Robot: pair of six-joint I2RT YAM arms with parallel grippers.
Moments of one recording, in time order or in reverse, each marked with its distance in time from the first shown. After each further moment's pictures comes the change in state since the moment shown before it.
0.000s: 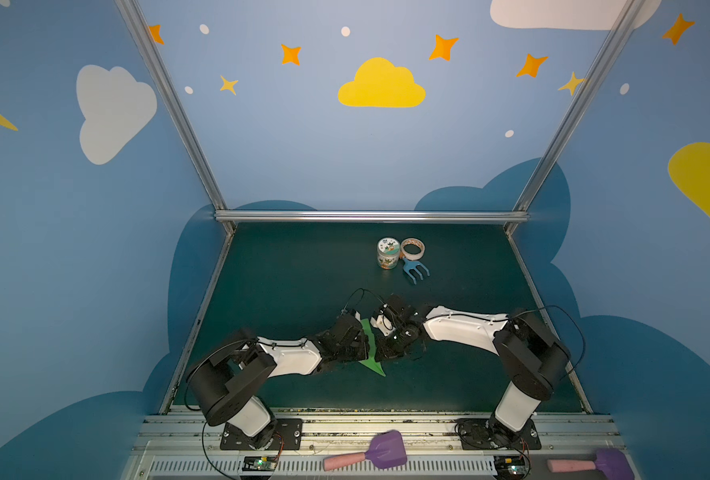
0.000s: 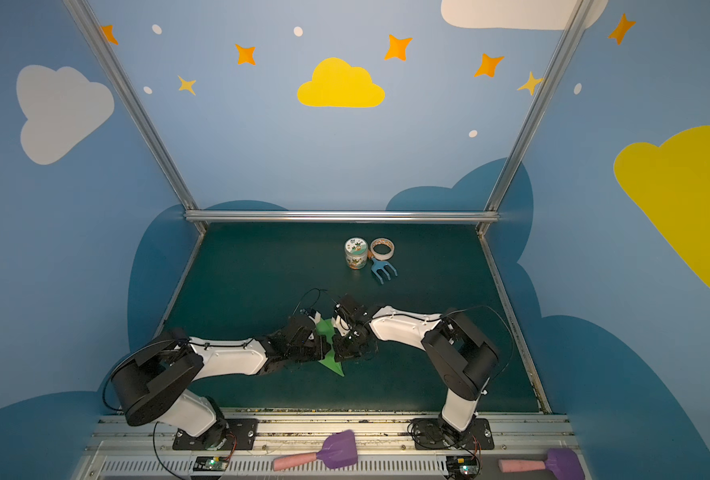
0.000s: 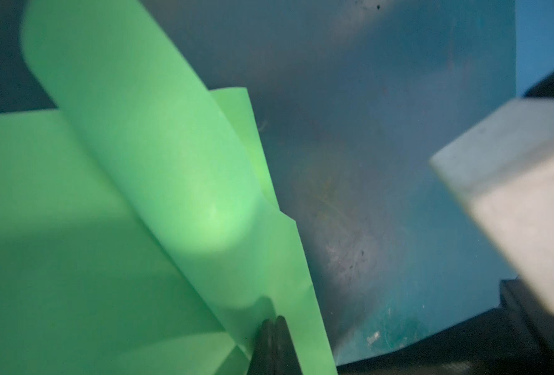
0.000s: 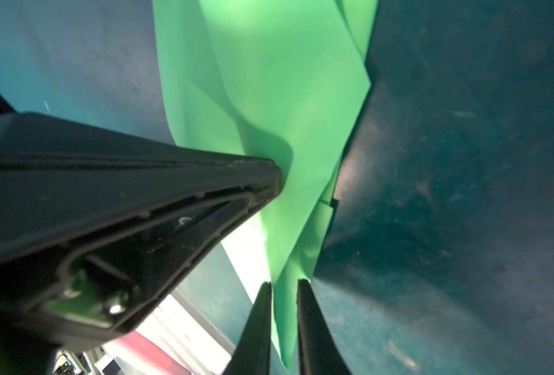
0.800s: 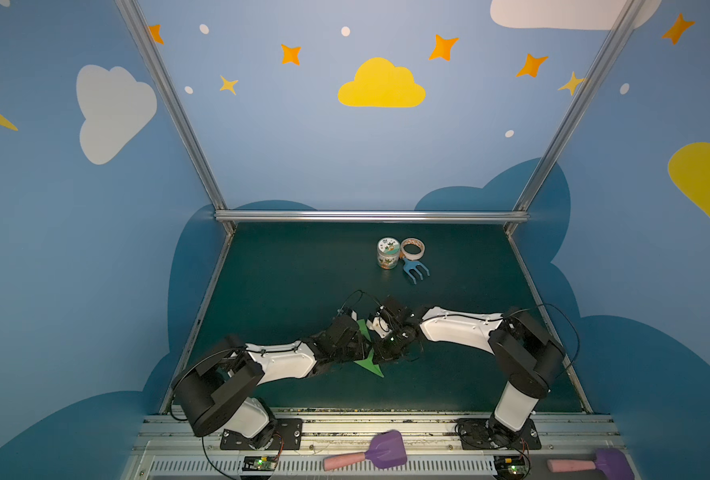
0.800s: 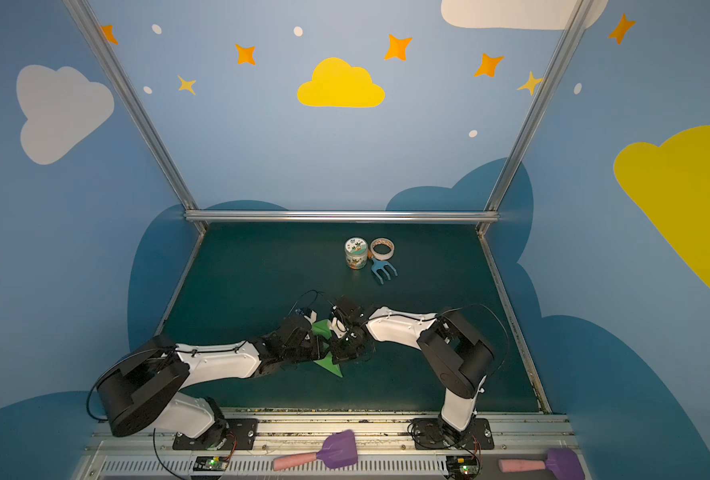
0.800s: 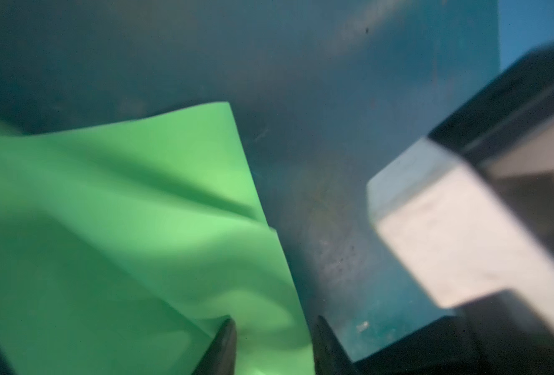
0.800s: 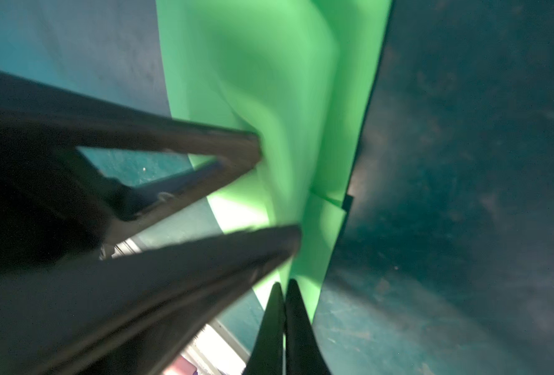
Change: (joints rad) left arm 0.000 -0.111 -0.023 -0.053 -0.035 -0.033; right arm 0.029 0.022 0.011 0.014 -0.029 -0.003
